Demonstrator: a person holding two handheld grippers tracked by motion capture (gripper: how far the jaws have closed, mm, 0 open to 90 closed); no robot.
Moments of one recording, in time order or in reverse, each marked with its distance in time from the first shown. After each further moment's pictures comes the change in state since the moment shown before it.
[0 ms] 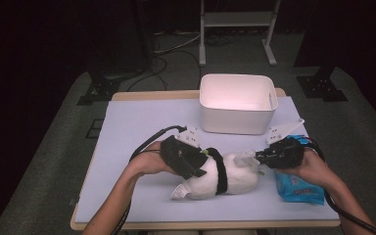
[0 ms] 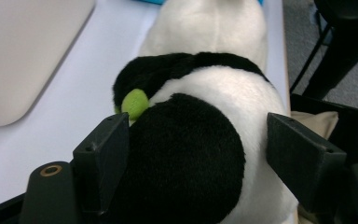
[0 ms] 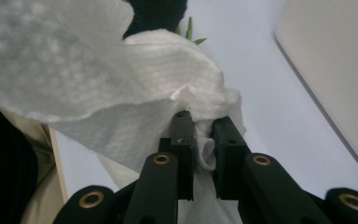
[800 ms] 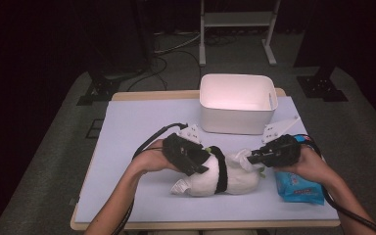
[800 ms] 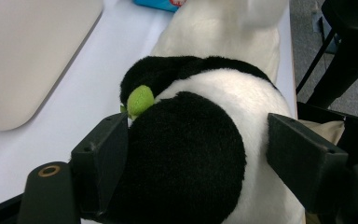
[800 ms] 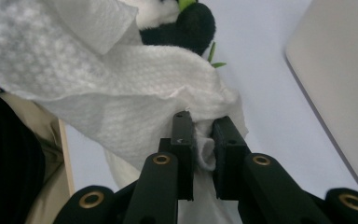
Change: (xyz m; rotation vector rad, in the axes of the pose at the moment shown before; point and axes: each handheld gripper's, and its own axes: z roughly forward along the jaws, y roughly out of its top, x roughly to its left) left arm 0.005 0.002 0.005 -0.019 0.011 -0.016; right arm 0.006 0.021 0.001 0.015 0.021 -0.078
